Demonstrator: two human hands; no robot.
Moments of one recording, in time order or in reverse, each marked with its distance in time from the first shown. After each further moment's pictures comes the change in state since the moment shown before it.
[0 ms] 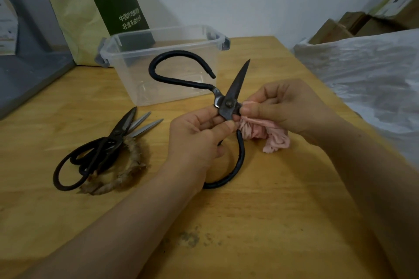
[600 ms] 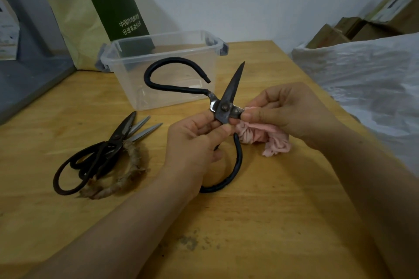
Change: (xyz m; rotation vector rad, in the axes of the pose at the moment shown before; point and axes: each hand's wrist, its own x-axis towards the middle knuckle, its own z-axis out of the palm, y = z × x) left_hand 0.001 -0.001 -0.003 0.007 -0.040 0.009; right_hand -0.005 -0.002 -0.003 0.003 0.001 -0.013
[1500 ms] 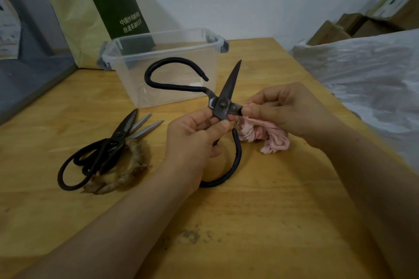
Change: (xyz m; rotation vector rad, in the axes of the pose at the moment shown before) left_hand 0.001 -0.002 -0.002 -0.018 0.030 0.004; right_hand 0.001 0.009 -0.003 -0.076 0.006 -0.055
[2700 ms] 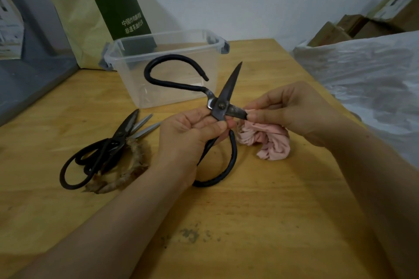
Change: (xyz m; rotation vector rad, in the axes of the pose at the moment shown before) left_hand 0.006 0.001 -0.007 -0.105 -0.075 0.022; right_hand 0.001 -0.001 -0.005 -0.018 -0.019 0.070
